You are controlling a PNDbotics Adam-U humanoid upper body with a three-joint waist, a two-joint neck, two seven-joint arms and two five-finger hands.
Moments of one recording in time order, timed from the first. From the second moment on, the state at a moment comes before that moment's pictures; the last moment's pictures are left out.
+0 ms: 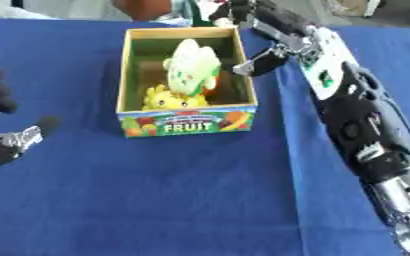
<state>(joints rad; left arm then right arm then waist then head) -0.15 0.37 0.07 -1.96 -0.07 0.07 0.12 -1.14 -0.18 -0.02 -0.86 0.94 -0.76 0.19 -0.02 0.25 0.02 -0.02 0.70</state>
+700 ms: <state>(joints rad) -0.14 0.37 0.10 -1.95 -0.09 0.07 0.14 -1.01 -0.46 -0.01 -1.07 0.63 -0.72 0.20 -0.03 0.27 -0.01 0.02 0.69</state>
